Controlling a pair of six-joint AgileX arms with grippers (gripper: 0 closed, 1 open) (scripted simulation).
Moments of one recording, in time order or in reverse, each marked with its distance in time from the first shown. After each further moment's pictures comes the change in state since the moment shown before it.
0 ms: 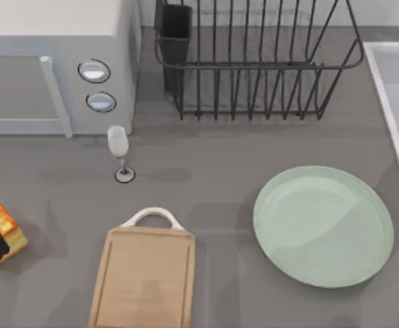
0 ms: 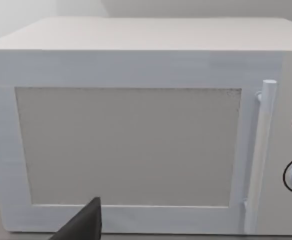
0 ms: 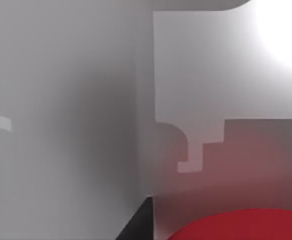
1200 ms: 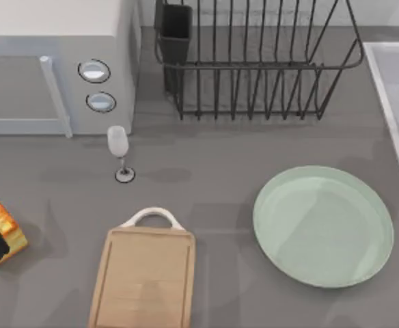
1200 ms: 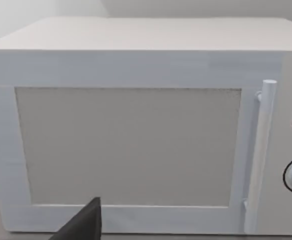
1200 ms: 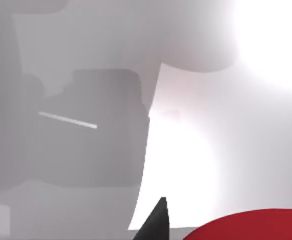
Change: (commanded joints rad) left arm 0.000 0.000 0.000 0.000 0.000 0.000; right arm -0.009 -0.270 0.124 -0.300 -0.019 0.028
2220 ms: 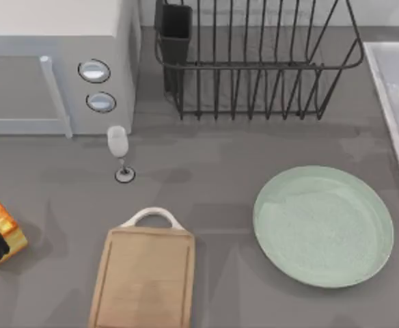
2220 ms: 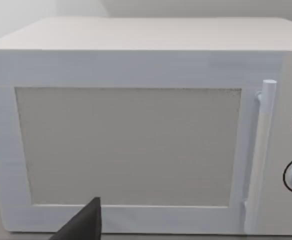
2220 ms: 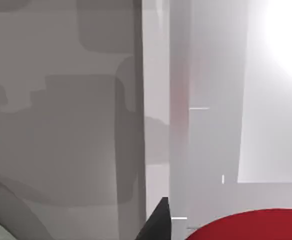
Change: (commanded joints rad) left arm 0.000 0.000 0.000 0.000 0.000 0.000; right arm 0.297 -0.146 -0.009 -0.135 0.009 0.269
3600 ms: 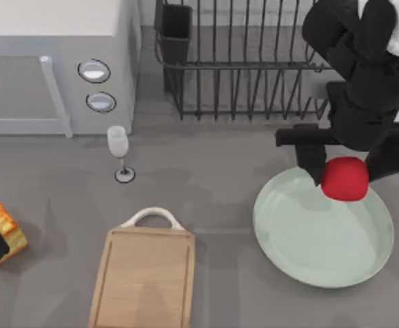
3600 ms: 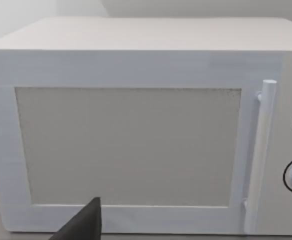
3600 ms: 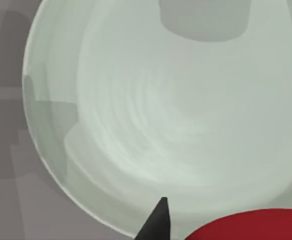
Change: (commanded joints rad) left arm 0.000 0.000 0.000 0.000 0.000 0.000; right arm 0.510 -0.190 -0.121 -0.165 0.005 0.493
